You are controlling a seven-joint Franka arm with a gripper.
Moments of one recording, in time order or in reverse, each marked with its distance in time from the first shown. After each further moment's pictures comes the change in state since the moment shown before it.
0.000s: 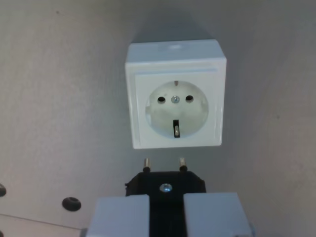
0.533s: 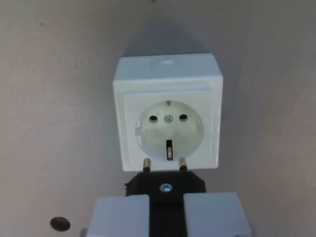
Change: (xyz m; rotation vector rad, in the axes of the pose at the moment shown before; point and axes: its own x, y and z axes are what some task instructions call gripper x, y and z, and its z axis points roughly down) arm 0.004 0.005 0.018 -0.002 0.008 -0.004
